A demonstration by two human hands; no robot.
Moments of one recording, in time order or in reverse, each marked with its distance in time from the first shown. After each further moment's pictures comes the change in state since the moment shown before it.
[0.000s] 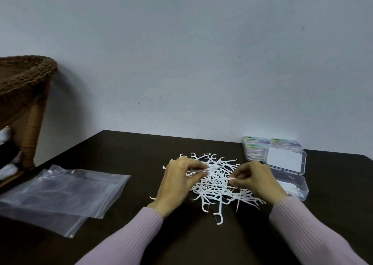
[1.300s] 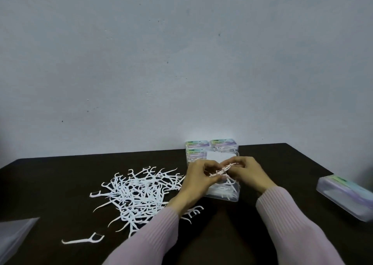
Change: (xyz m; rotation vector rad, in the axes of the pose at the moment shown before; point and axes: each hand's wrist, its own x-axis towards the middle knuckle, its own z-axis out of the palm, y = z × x) left_hand 0.064 0.073 0.166 -0.420 -0.372 -0.054; right_hand 0.006 0.100 -0.088 0.401 0.224 0.251
